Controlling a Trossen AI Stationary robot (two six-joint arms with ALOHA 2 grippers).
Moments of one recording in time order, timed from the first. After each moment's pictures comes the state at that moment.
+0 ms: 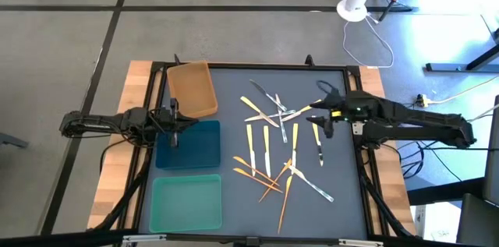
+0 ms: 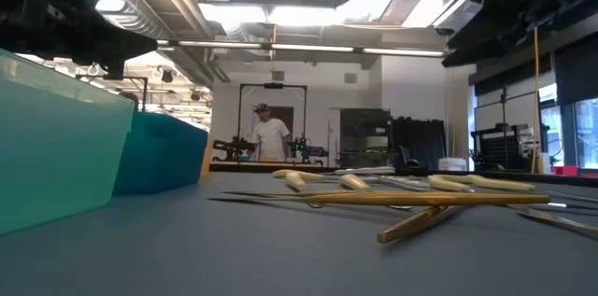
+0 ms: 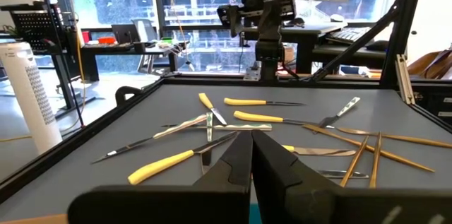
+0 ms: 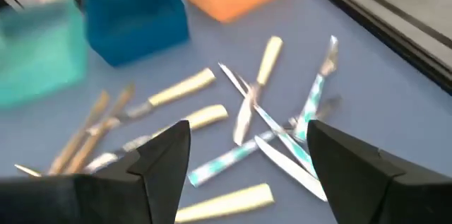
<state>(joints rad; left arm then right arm) -0.03 0.05 0.01 0.04 -0.20 0.00 -0.19 0.65 0.56 -0.43 0.02 0.16</state>
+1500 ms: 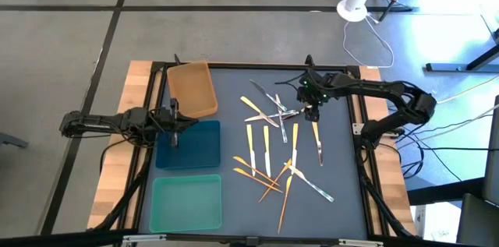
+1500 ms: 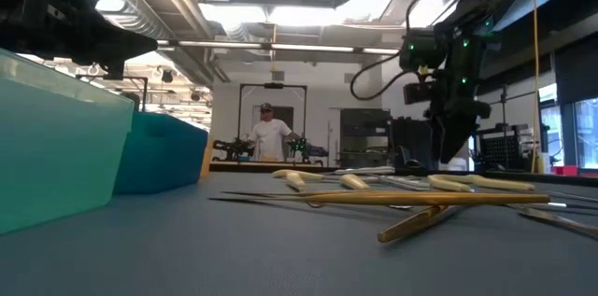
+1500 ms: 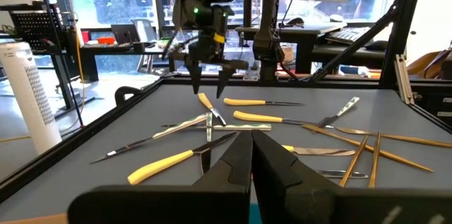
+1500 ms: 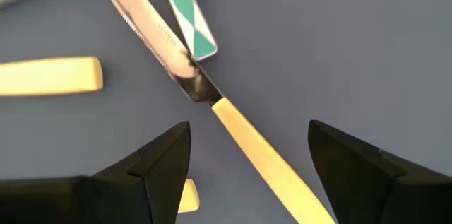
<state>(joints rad) -0.03 0.05 0.01 0.04 -0.20 0.00 -0.57 1.46 0.81 -0.64 -0.06 -0.43</state>
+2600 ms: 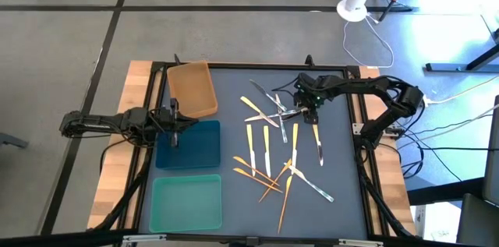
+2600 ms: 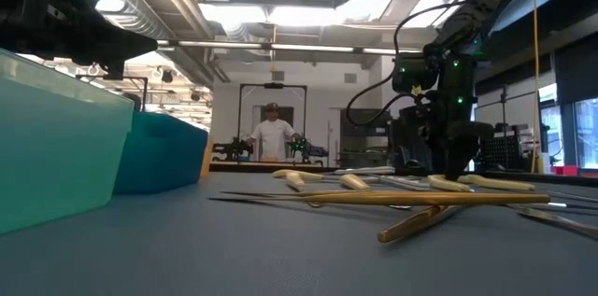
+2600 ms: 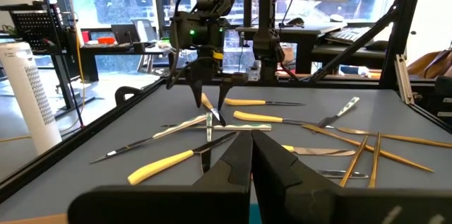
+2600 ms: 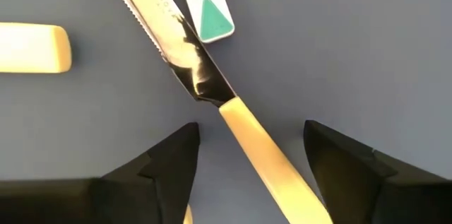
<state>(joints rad) -0.03 0.05 0.01 0.04 -0.20 0.00 -0.57 1.60 0.81 -0.60 -0.04 -0.51</state>
